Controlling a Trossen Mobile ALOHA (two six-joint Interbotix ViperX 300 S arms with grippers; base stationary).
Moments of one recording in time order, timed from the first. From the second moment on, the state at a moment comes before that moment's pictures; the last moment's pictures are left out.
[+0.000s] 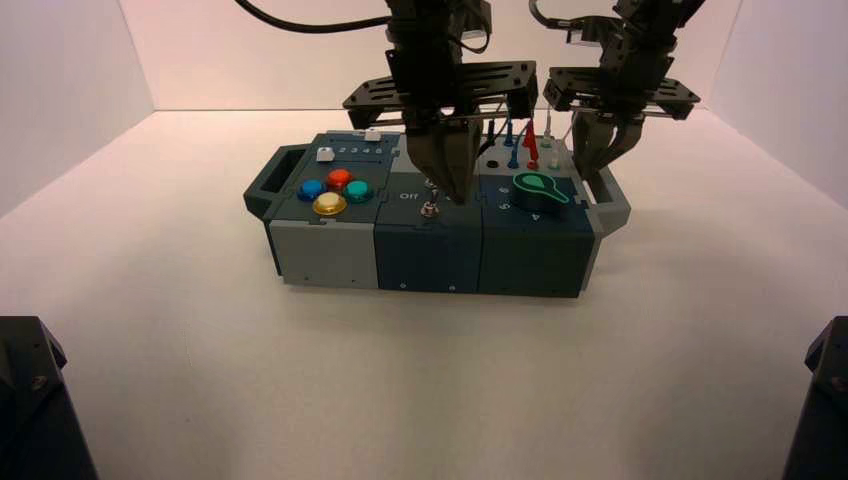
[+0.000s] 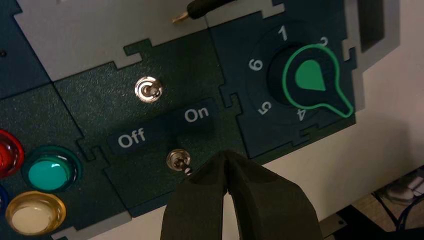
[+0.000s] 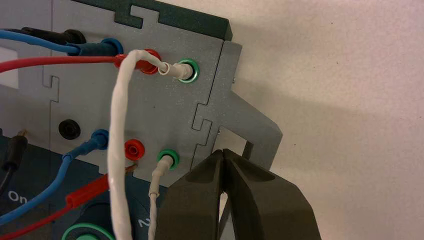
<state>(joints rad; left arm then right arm) -0.90 0.19 0.51 -0.19 0.66 -0.37 0.25 0.17 0.67 0.18 0.60 -0.04</state>
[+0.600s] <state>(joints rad) -0.87 0.19 0.53 -0.19 0.65 -0.37 0.25 0.17 0.67 0.18 0.60 -0.04</state>
